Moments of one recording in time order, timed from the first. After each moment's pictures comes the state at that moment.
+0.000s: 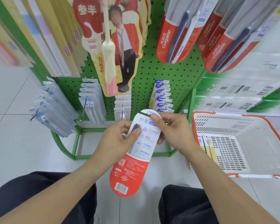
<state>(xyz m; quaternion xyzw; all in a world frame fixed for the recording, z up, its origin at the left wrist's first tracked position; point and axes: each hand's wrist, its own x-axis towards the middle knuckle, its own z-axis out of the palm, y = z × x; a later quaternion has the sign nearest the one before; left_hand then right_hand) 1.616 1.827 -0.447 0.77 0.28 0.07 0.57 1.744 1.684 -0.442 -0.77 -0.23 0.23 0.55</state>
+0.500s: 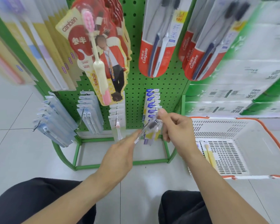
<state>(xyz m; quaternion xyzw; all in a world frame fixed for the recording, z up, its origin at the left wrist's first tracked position) 1.605 1.792 -0.461 0.92 0.08 0.20 0.33 1.740 1.659 -0.416 -0.72 -0.15 0.13 0.67</state>
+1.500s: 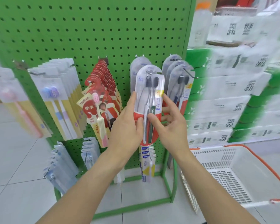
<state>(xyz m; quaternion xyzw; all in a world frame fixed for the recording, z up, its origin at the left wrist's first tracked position) 1.668 1.784 -0.287 0.88 0.09 0.34 0.33 1.751 1.667 -0.308 -0.67 -0.28 -0.11 0.68</state>
